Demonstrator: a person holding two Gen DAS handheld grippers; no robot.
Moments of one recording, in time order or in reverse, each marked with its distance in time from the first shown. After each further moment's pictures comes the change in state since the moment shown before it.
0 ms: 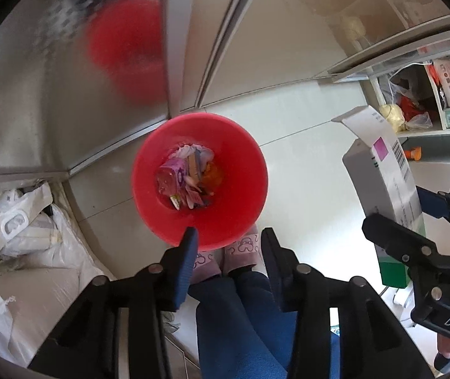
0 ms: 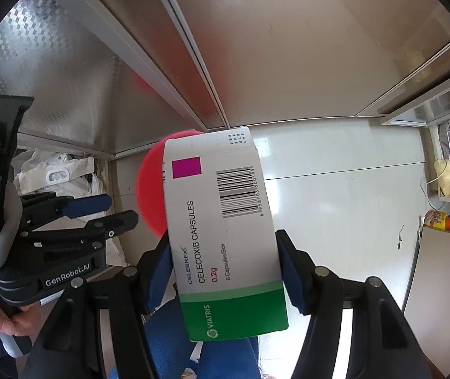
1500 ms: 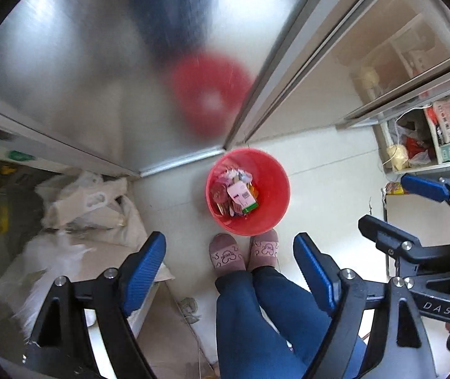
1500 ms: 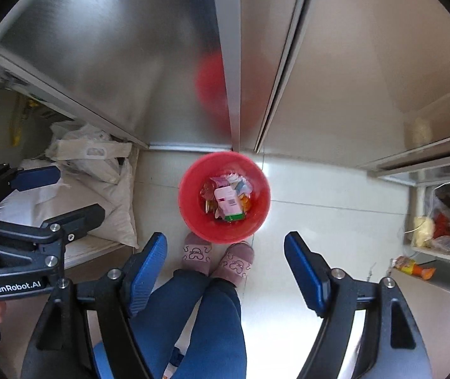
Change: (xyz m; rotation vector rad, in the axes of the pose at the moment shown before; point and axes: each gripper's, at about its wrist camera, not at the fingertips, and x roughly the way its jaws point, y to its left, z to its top) left arm -0.198 0.035 -0.065 -0.093 -0.189 0.110; right arm -0.142 0.080 -0.003 -0.263 -0.061 -0.084
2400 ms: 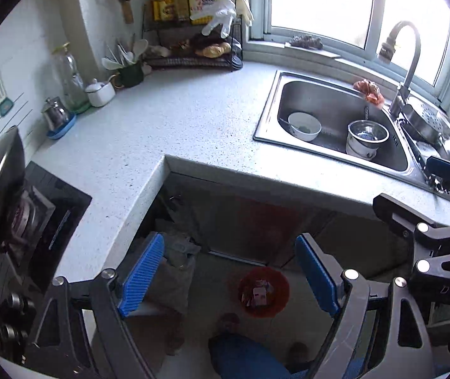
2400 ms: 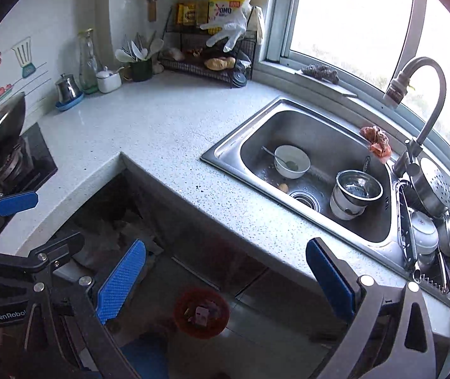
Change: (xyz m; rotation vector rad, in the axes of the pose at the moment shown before) left arm -0.319 -0.081 -0.063 -0.514 -0.564 0.365; right arm -0.316 -0.018 0.008 -0.497 -0.616 0.089
